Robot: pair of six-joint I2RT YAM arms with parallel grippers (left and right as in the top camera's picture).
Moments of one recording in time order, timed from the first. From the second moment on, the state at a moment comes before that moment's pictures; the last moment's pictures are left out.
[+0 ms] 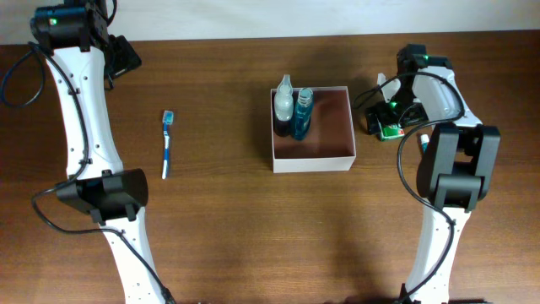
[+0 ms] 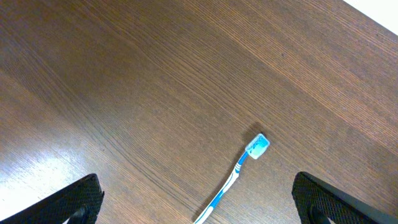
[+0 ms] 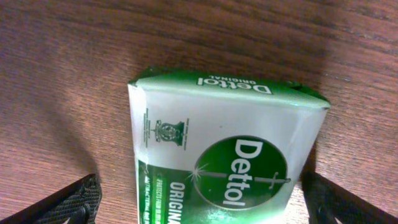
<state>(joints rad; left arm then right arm) 0.10 2.40 2.88 -1.68 -0.28 -0.47 -0.09 2.40 1.98 -1.14 -0.03 -0.31</state>
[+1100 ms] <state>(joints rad) 0.10 2.40 2.88 -1.68 -0.28 -0.47 -0.09 2.40 1.98 -1.14 0.02 -0.29</state>
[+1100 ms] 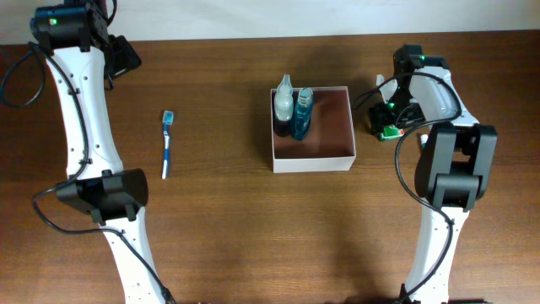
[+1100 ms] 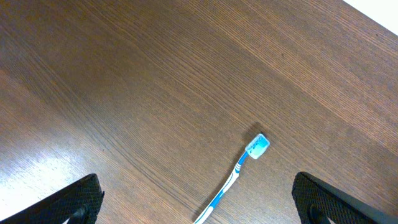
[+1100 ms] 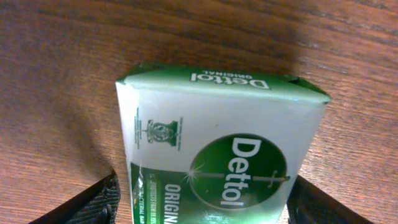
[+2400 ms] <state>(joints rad) 0.10 2.40 2.88 -1.68 -0.28 -0.47 -0.09 2.44 2.16 -1.20 0.03 -0.24</state>
